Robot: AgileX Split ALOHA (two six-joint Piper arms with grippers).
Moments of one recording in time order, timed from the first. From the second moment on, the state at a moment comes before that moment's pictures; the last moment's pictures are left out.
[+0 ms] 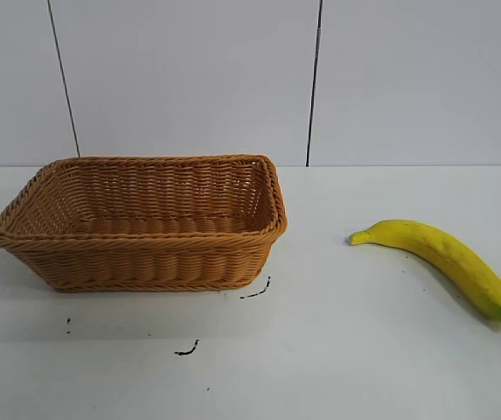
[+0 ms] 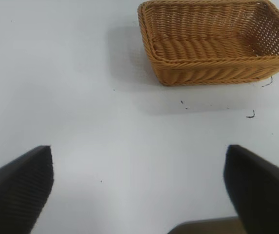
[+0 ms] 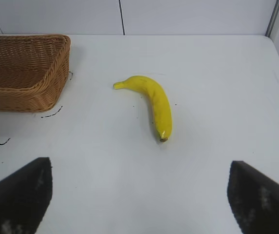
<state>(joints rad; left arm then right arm) -0.02 0.00 -0.50 -0.07 1.07 0.06 0.01 0.00 -0.50 0.09 1.02 -0.05</state>
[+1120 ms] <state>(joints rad) -0.02 0.00 -0.50 -0.07 1.07 0.06 0.01 0.87 -0.83 0.08 1.12 -0.07</state>
